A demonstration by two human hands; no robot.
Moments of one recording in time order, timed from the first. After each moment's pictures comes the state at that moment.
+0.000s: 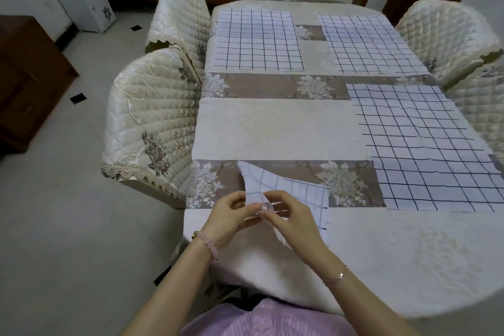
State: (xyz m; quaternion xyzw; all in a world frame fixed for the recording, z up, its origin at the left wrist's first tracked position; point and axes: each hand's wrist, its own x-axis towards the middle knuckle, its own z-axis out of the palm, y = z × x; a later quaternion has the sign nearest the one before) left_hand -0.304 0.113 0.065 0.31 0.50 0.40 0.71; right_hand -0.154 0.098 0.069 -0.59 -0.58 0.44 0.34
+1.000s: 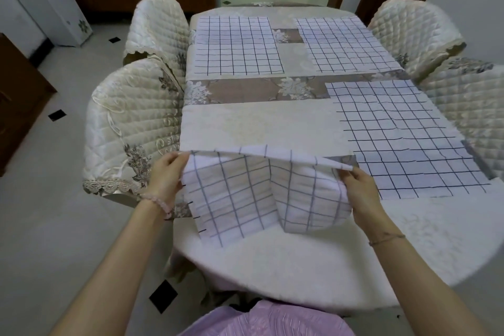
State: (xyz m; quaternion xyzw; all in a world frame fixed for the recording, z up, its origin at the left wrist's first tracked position) left_hand -0.373 0.198 0.083 0.34 0.63 0.46 0.52; right_hand -0.040 0.136 0.089 -0.71 -0.30 0.41 0.49
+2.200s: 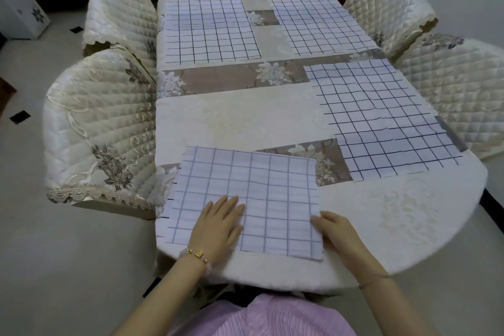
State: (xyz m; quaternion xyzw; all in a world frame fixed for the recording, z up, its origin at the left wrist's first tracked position) left_hand -0.305 0.113 -0.008 0.87 0.47 -0.02 0.12; right_hand -0.038 0.050 0.027 -0.72 -0.25 0.55 0.34
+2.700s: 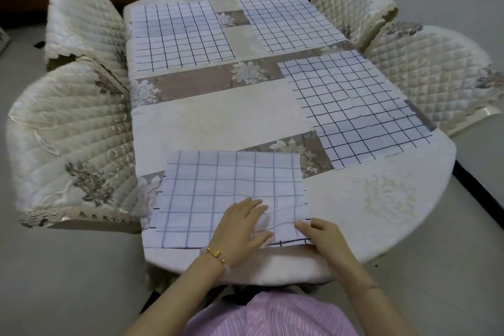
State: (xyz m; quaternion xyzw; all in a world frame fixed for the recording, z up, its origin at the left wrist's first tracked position) left_hand -0.251 0.101 0.013 0.89 0.38 0.07 0.25; right_hand -0.058 0.020 0.026 -0.71 -0.22 0.53 0.40
